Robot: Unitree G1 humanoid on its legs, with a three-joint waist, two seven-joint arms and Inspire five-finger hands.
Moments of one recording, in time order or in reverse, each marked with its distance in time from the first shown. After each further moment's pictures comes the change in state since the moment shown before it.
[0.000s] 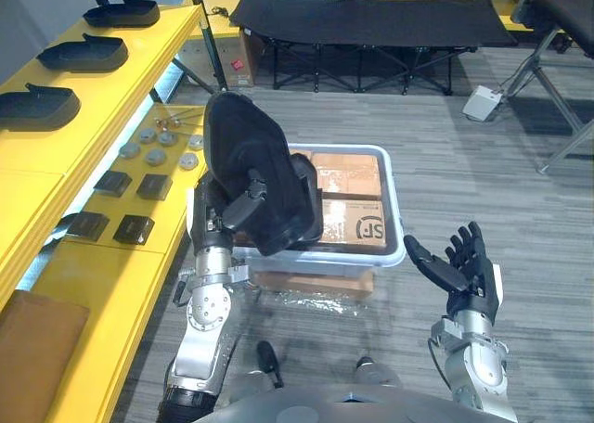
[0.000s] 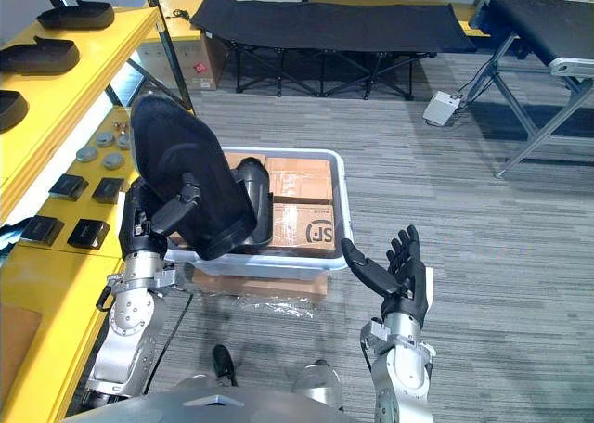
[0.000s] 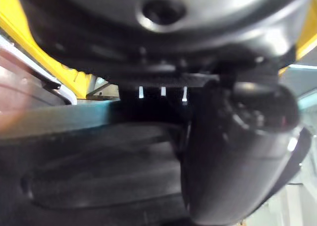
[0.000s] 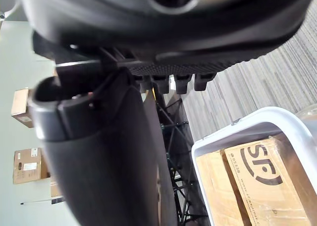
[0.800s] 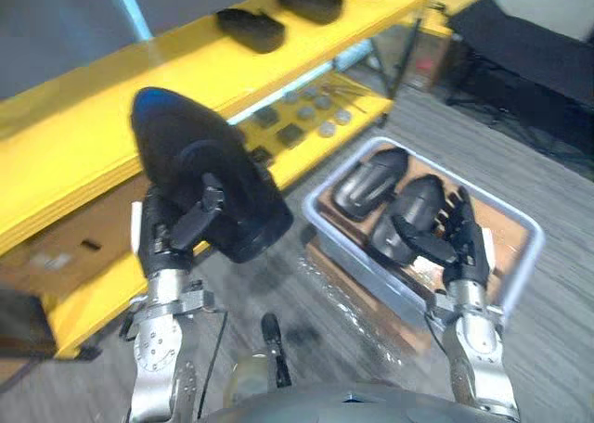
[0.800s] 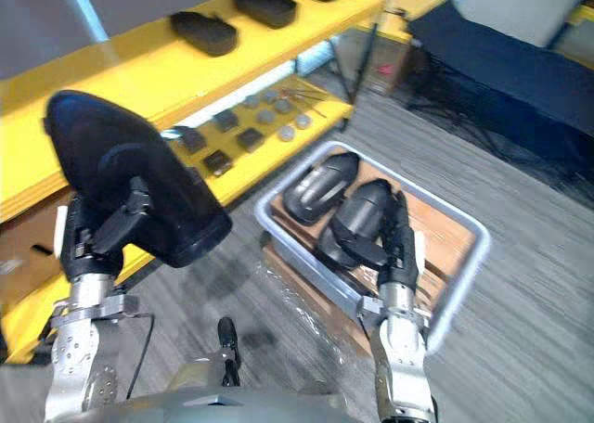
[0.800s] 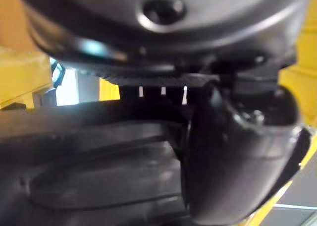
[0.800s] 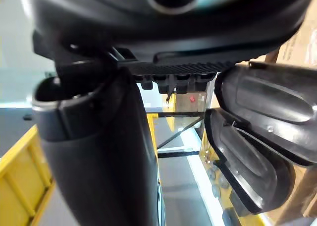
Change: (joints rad) left arm 0.181 -0.001 0.152 -0.191 -0.156 -0.044 -0.211; right arm -0.125 -0.060 -0.028 0.010 -0.100 0.001 0.009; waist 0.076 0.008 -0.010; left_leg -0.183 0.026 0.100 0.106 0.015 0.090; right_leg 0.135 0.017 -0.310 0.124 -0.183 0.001
